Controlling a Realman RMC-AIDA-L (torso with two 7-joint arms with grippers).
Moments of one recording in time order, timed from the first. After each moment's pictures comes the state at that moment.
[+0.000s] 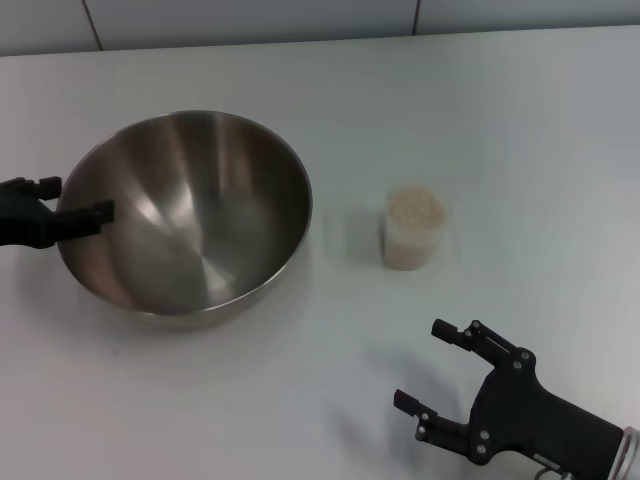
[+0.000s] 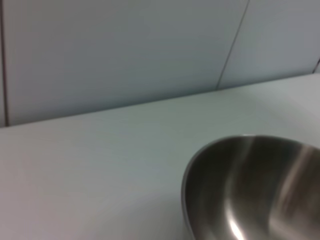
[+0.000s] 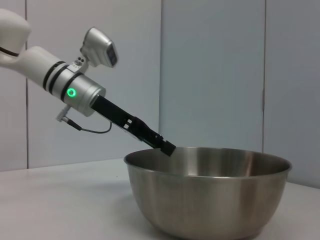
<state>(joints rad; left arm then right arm) -0.24 -2.07 0.94 1.12 1.98 1.26 -1.85 0.21 2.08 -0.07 0.07 -2.32 -1.56 0.21</state>
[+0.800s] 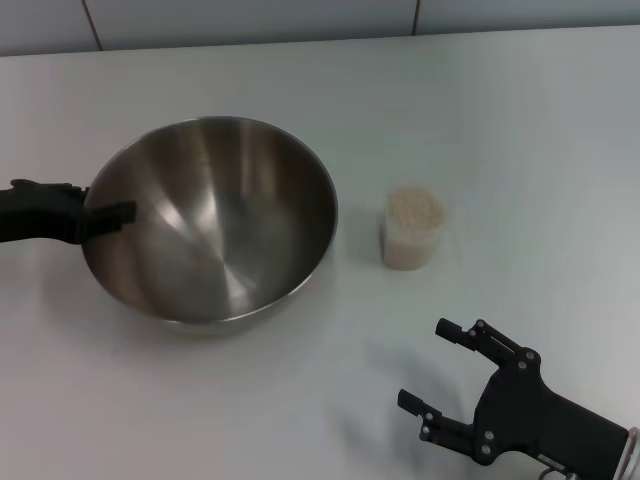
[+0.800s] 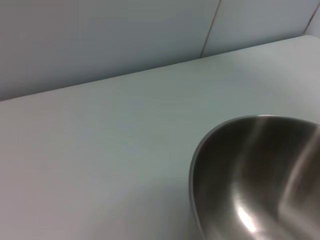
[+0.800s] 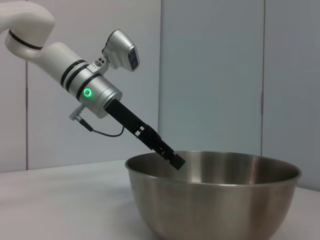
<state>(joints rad) -0.33 -2.07 1.01 1.12 2.12 1.26 -1.99 0.21 2.08 -0.07 0.06 -2.32 -1.57 0.21</state>
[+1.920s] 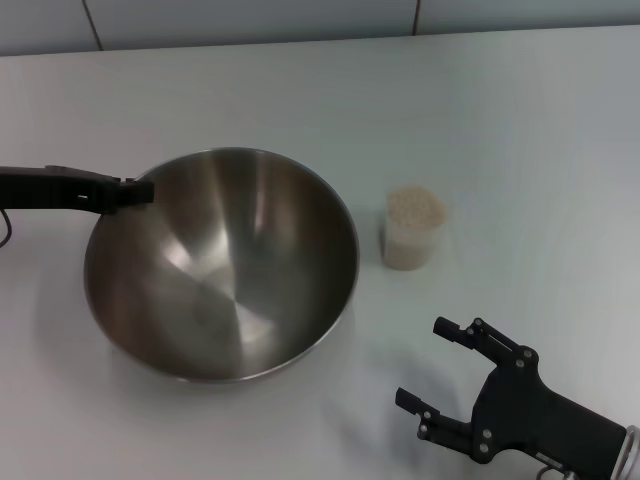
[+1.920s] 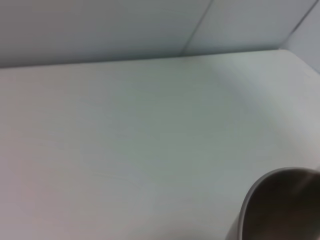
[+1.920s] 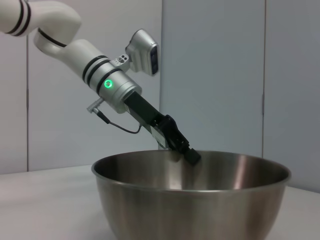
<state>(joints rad) -0.52 -2.04 0.86 0.96 2.21 1.39 -2.10 0.21 2.08 -0.07 0.07 -2.32 -1.57 0.21</state>
